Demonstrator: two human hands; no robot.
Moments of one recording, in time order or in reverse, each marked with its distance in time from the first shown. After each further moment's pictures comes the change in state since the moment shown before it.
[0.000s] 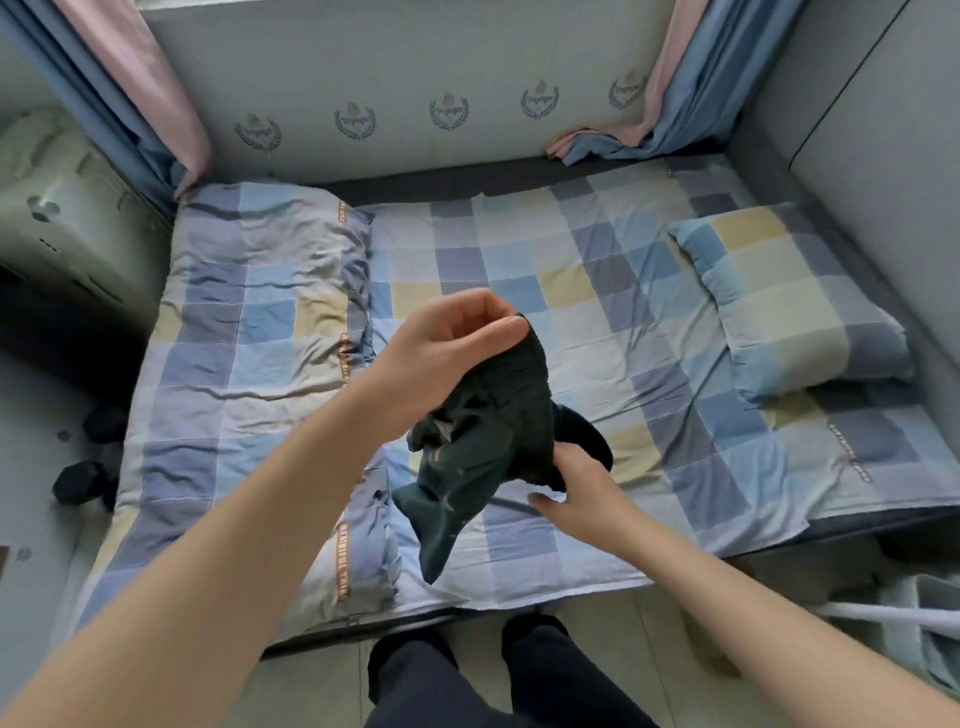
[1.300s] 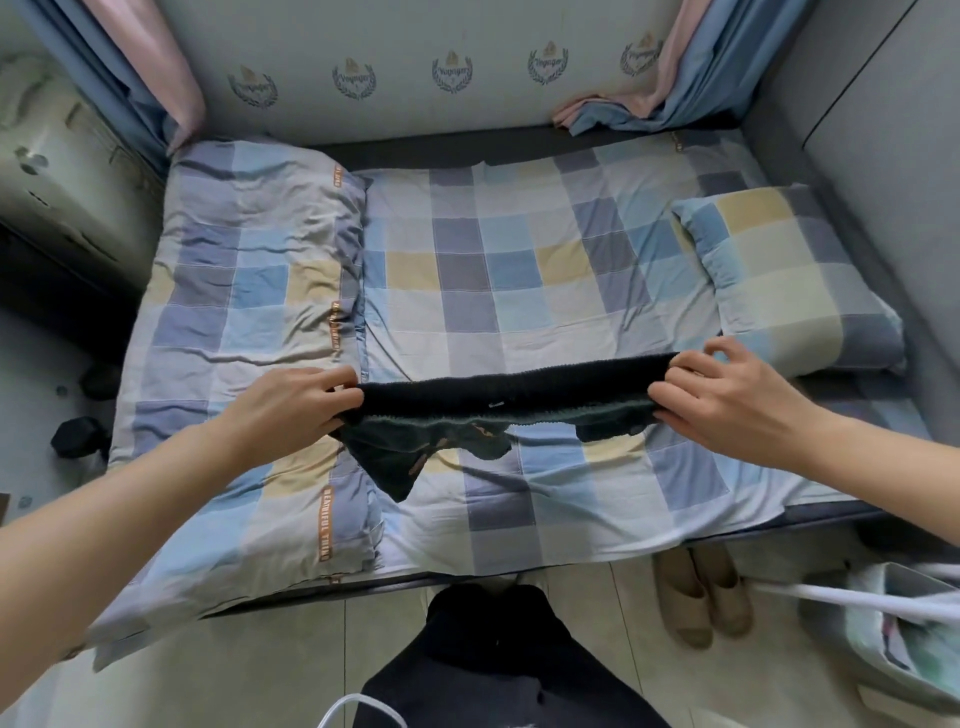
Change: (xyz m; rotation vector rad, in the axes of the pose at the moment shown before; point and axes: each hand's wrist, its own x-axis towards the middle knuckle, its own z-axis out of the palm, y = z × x) left_hand -0.043 -0.117 -0.092 1.498 -0.173 0.422; right_hand -0.018 0.067 -0.185 -1.103 0.262 -0.902
